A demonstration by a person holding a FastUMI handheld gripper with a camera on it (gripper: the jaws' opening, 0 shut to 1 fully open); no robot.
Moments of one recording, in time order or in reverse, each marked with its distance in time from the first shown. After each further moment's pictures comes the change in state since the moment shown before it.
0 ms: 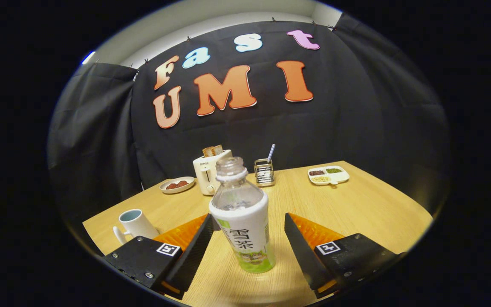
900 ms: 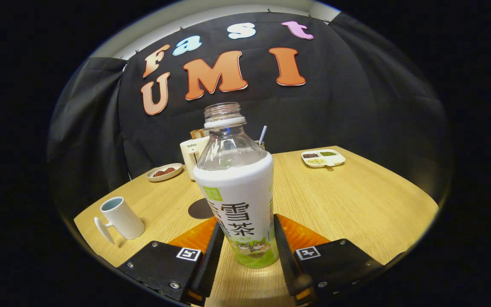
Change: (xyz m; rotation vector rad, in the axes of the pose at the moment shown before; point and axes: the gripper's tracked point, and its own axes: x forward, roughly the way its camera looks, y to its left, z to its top) arm 0.020 -0.003 -0.032 -0.049 0.054 -0.097
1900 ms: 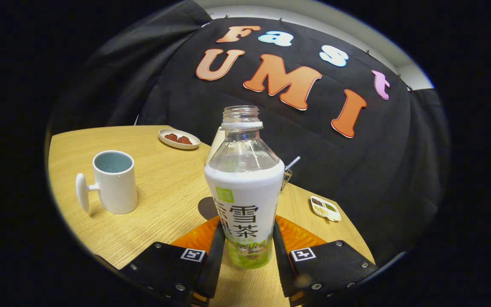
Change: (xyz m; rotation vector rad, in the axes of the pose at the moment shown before) arm 0.016 0.091 0.024 -0.589 -0.030 -0.005
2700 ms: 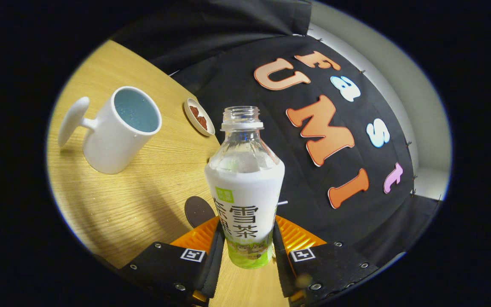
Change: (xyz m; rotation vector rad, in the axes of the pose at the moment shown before) arm 0.016 0.029 0.039 -0.638 -0.126 -0.110
